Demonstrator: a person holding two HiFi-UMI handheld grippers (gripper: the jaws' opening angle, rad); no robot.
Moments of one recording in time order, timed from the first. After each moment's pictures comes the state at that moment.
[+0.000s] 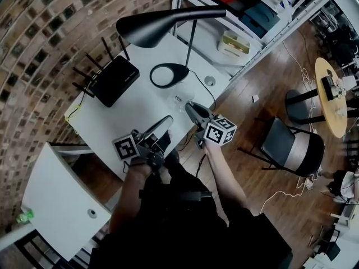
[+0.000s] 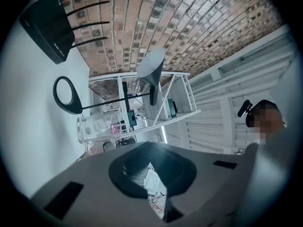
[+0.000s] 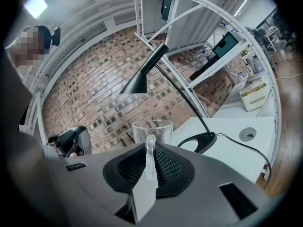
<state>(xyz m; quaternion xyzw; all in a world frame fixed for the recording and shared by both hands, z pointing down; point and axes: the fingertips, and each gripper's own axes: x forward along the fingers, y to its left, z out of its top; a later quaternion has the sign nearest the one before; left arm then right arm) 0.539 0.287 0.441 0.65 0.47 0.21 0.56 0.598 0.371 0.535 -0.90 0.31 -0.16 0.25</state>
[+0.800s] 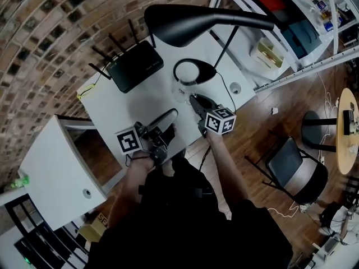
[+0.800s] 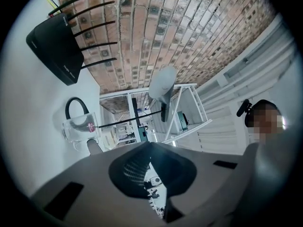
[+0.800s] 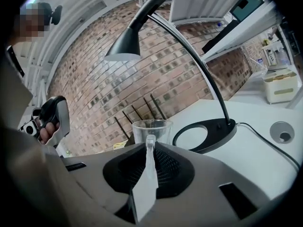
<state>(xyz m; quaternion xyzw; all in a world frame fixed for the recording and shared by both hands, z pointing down) 0.600 0.250 0.475 0.69 0.38 0.19 0.58 0.686 0.313 0.628 -0.86 0.40 -0.24 0.19</state>
